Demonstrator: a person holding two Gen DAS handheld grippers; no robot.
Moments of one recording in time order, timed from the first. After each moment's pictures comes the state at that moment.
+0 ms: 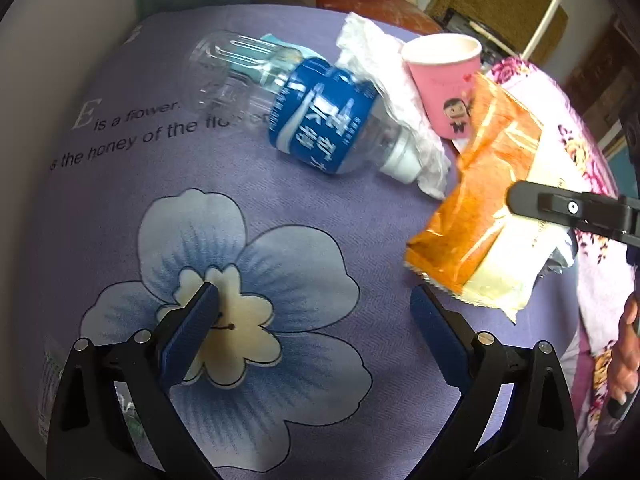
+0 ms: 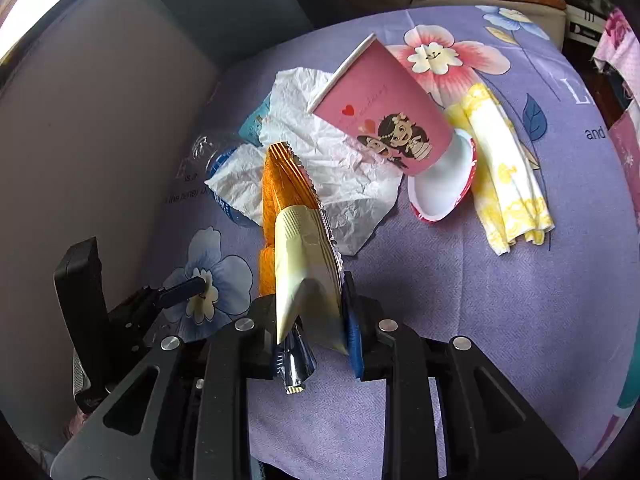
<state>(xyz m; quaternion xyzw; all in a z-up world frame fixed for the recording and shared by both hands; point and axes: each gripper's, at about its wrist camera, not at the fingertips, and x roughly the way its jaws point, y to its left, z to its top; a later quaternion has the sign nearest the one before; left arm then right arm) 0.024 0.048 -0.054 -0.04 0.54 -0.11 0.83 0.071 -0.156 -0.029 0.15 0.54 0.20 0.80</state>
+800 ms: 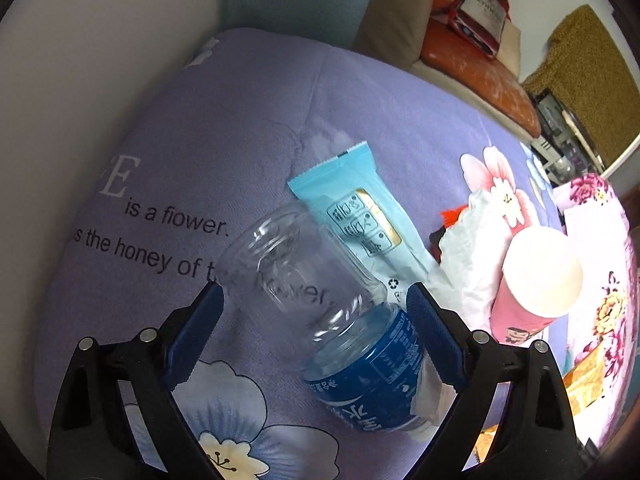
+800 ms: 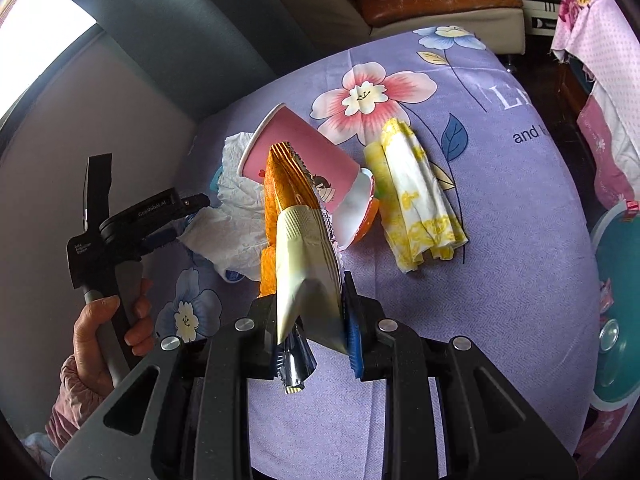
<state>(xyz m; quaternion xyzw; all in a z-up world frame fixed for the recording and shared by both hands) 0.148 0.060 -0.028 -0.13 0.54 0.04 0.83 0.062 -0.230 -0.015 0.19 0.50 0.16 0.83</state>
